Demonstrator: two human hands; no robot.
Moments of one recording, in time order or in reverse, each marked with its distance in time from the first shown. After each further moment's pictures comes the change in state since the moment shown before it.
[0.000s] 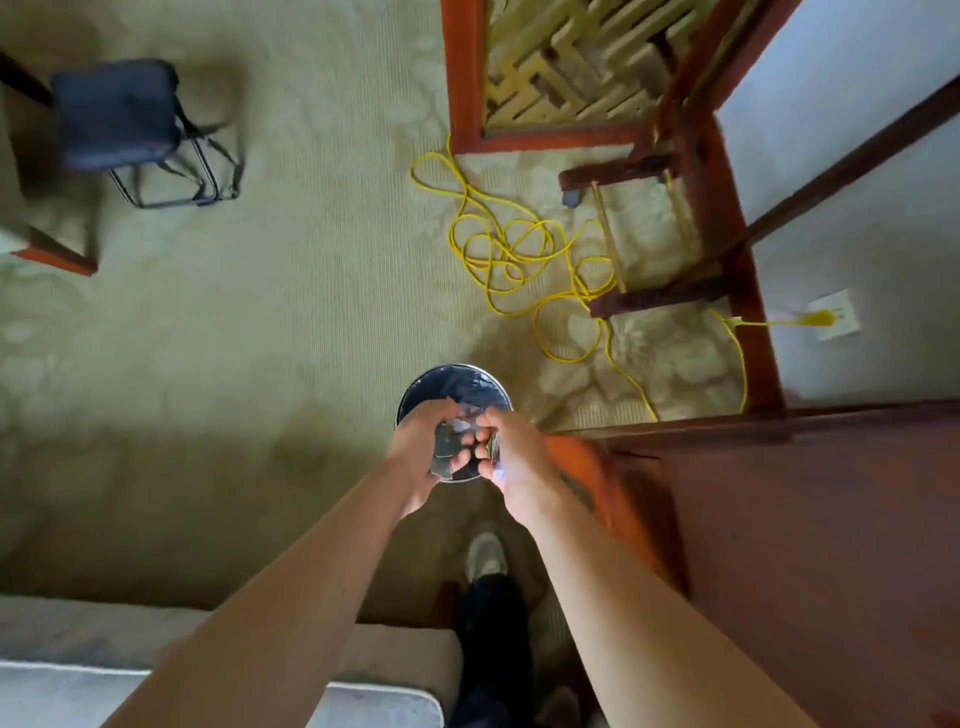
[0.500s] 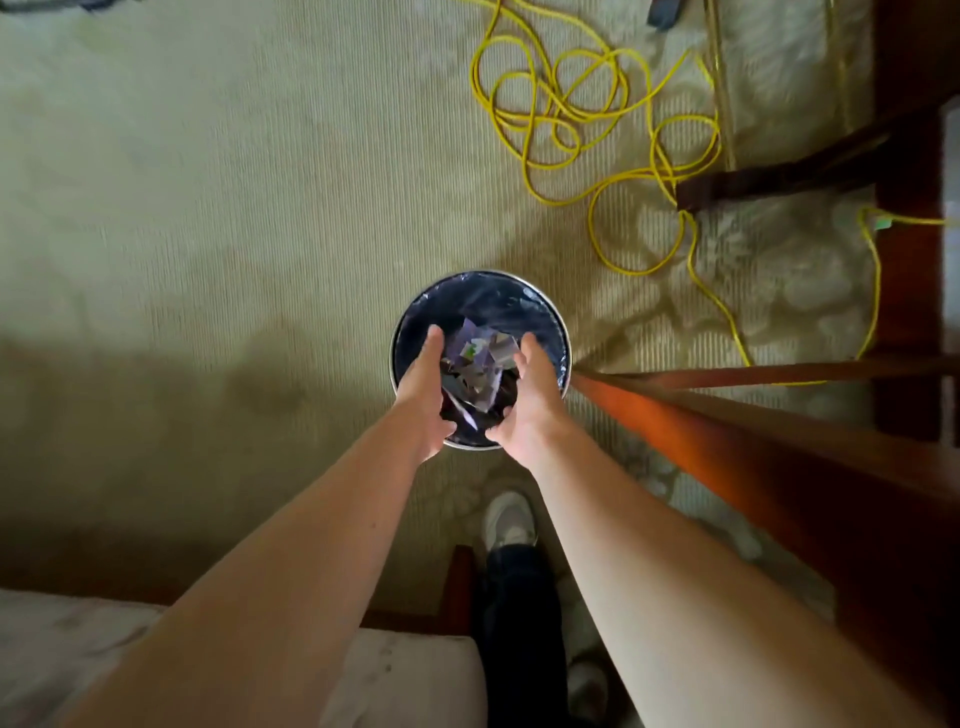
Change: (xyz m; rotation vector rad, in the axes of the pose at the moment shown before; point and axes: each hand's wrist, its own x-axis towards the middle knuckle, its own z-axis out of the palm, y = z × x) left_hand 0.209 -0.062 -0.049 0.008 0.179 -0.190; right_hand 0.212 0.076 0.023 0.177 -0.012 0.279
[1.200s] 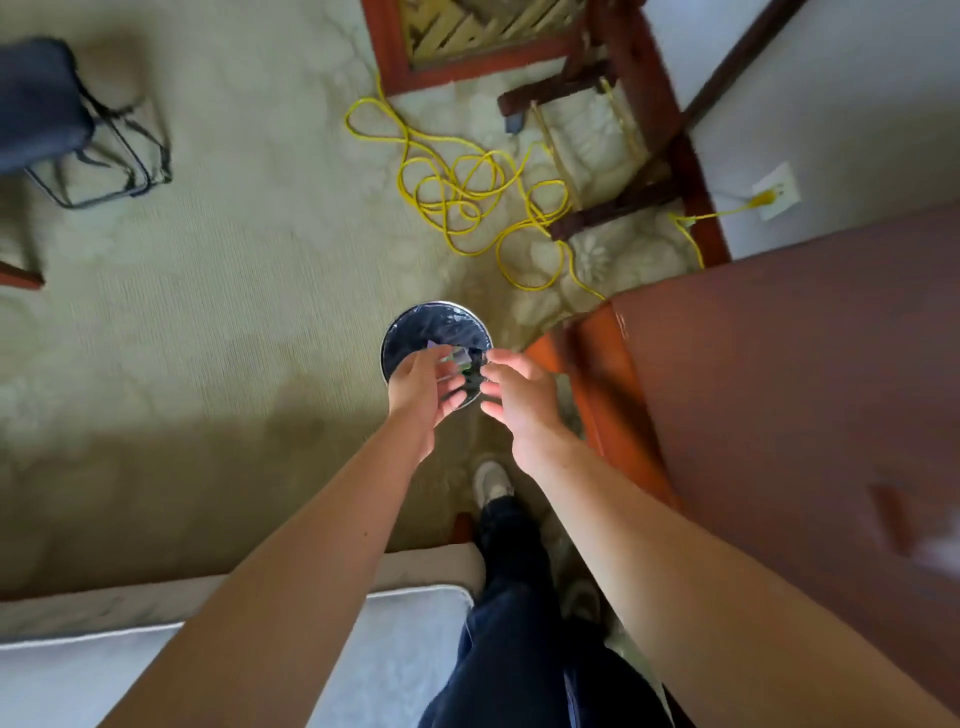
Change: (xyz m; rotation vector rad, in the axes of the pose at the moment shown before) left_hand -0.255 -0.022 0.007 0.096 -0.052 0.301; right_hand -0.274 0.038 -0.048 -0.099 0.121 -0.500
